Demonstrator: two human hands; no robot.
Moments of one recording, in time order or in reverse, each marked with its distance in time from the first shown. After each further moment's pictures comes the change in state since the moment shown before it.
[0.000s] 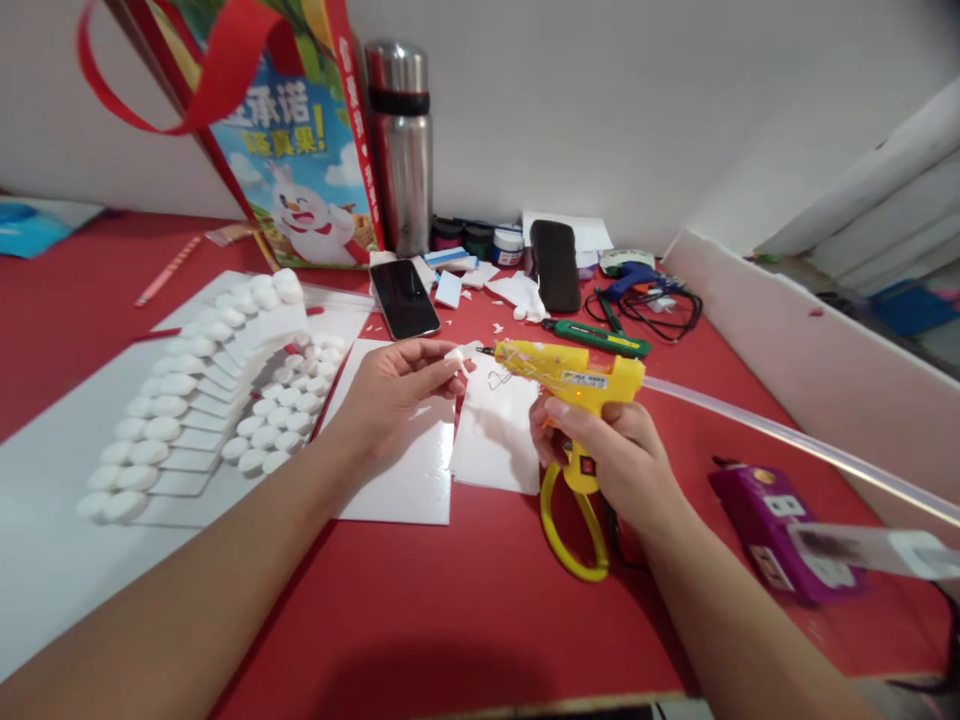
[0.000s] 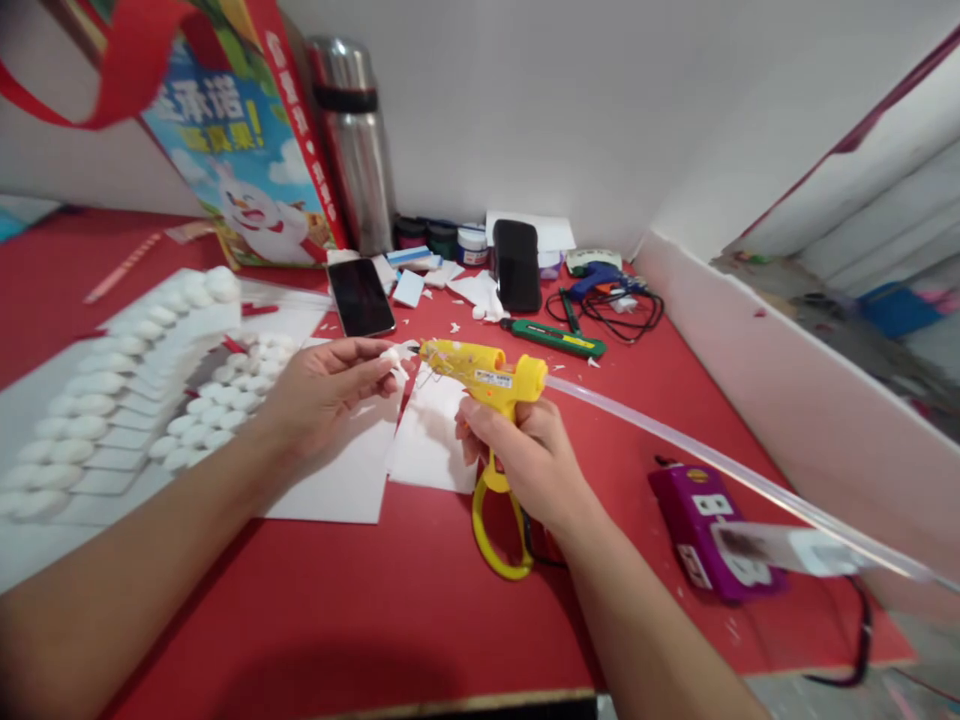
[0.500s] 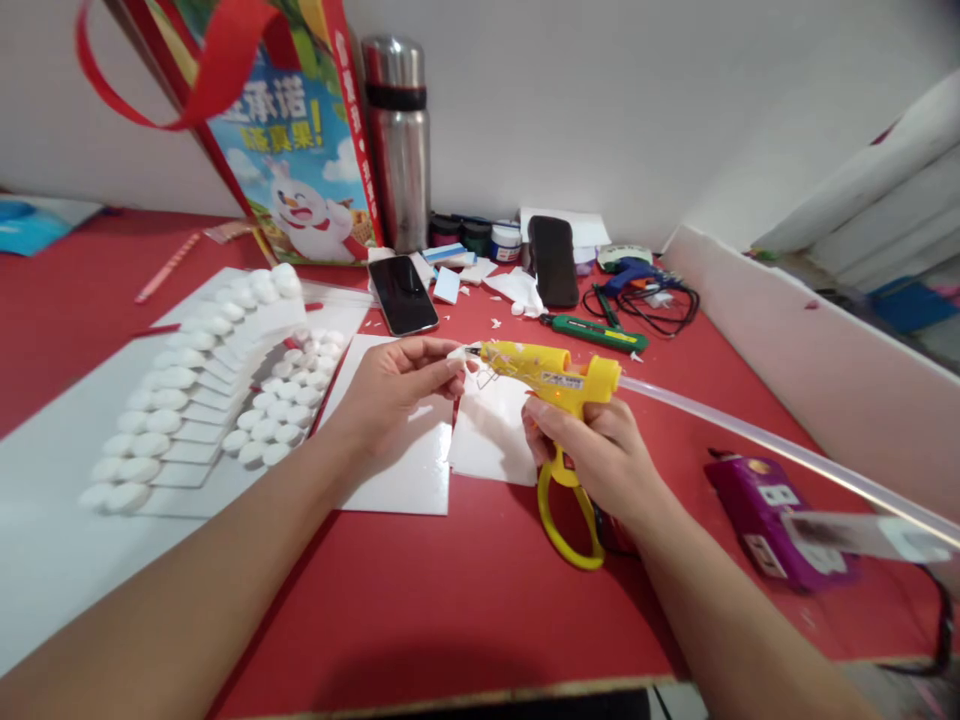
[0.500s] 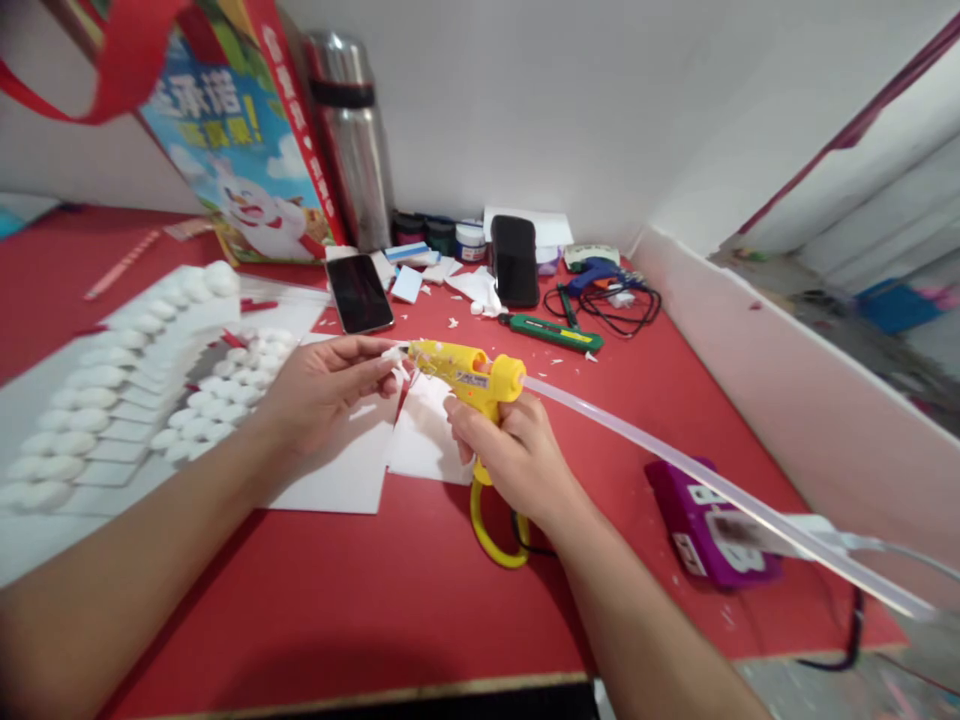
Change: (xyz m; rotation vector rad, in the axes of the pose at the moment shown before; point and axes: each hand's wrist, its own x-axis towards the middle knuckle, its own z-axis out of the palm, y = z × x) left_hand -0.003 -0.001 0.000 0.013 -0.066 0.020; right_hand -0.002 0.000 0.005 -0.230 -0.006 -0.055
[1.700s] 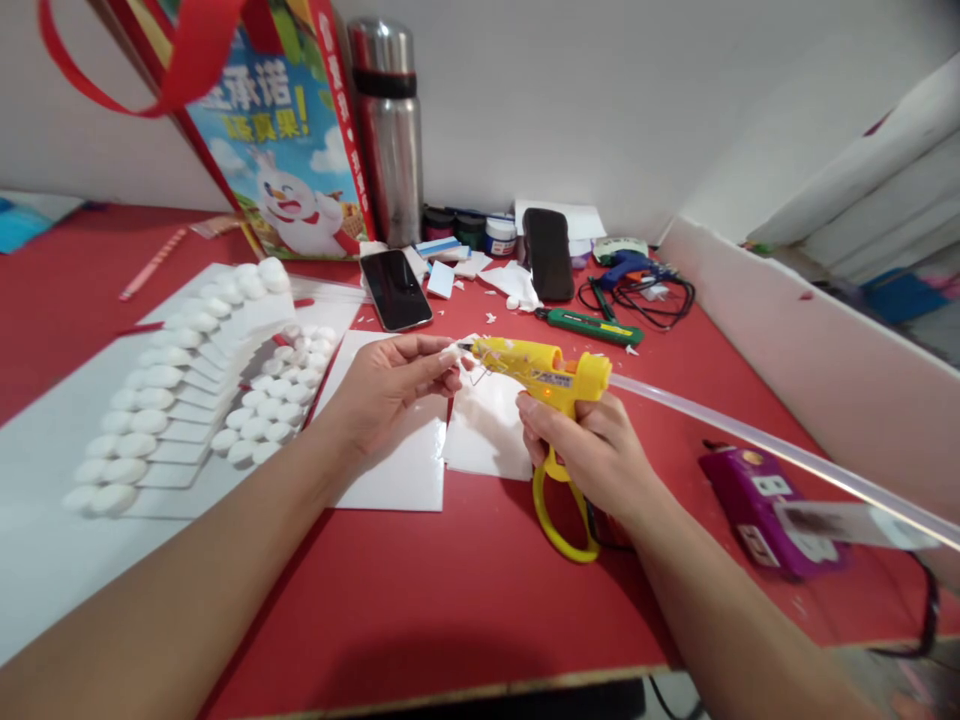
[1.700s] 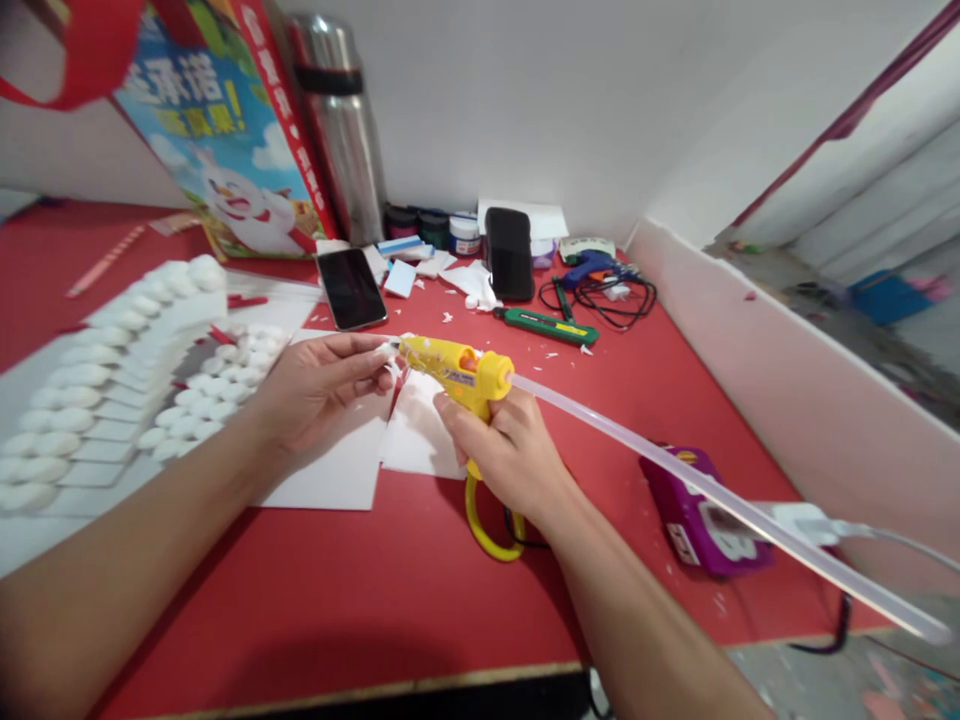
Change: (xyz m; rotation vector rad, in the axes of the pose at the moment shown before) left_hand -0.001 0.004 0.003 -0.078 -0.012 -0.058; right_hand -0.002 0.002 -0.002 -0.078 -0.019 -0.006
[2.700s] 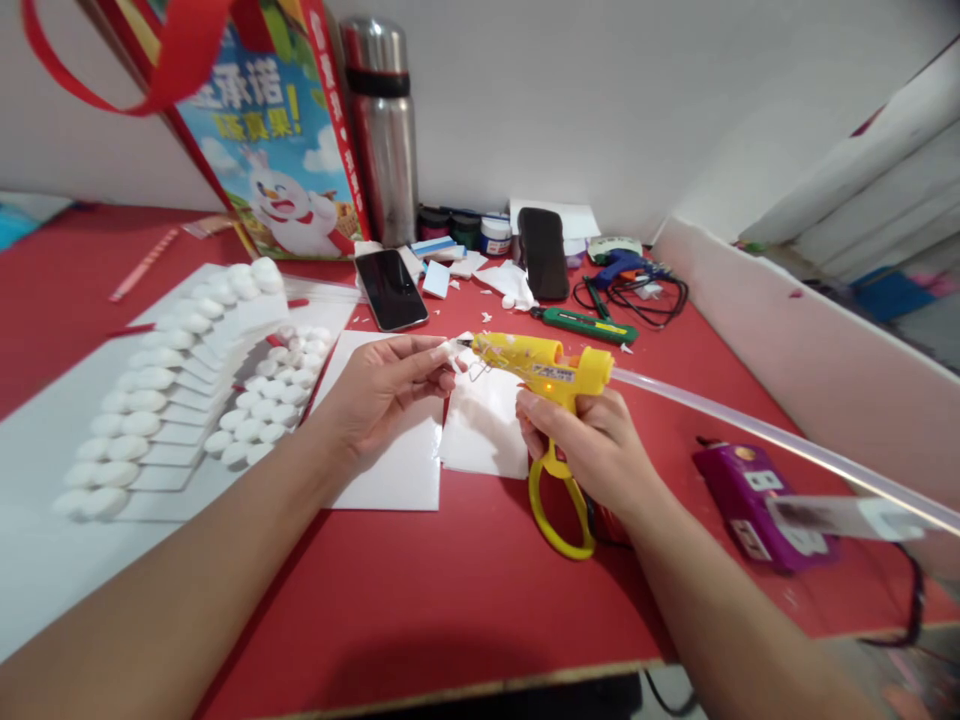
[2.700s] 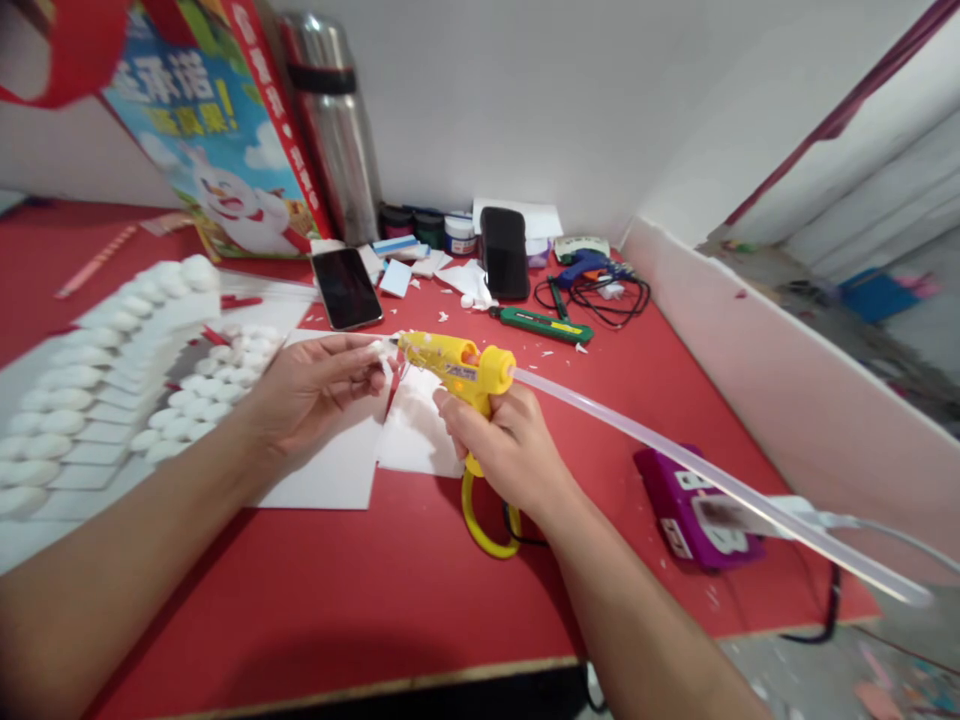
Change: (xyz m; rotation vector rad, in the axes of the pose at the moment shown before) left_hand -0.003 0.006 0.001 -0.034 0.037 -0.077; right_hand 0.000 -0.009 -0.001 0.066 0.046 0.055
